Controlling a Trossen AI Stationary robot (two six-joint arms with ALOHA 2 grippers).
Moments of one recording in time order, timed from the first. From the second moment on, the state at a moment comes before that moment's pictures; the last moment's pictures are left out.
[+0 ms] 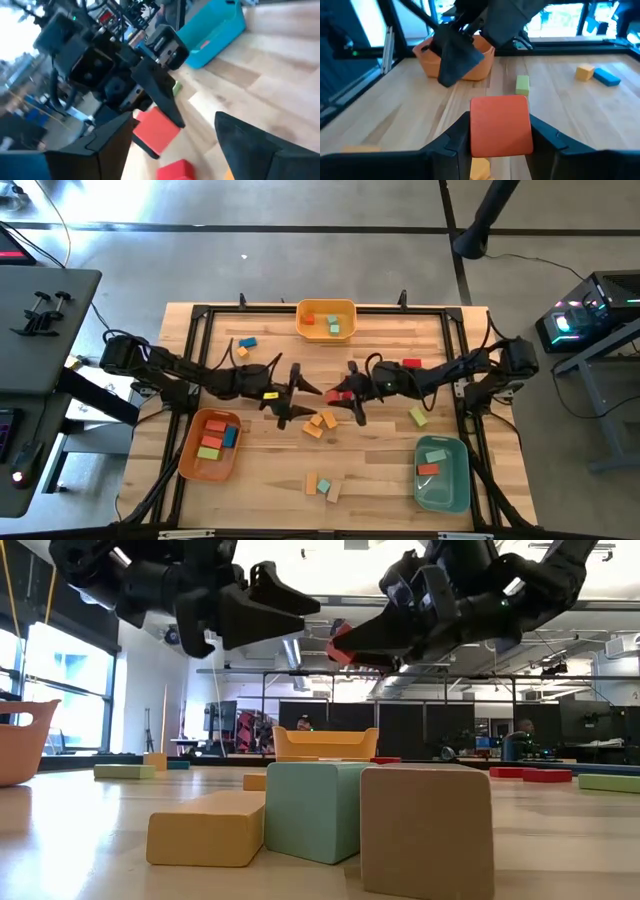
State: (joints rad) left arm -0.05 1.48 0.59 0.69 0.09 0.79; right arm -0.02 1.61 0.64 0.73 -0.16 0.02
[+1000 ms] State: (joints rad) left arm -0.04 1.80 0.78 0.72 -0.10 1.18; right arm -0.06 1.61 0.64 0.64 -0.21 0.18
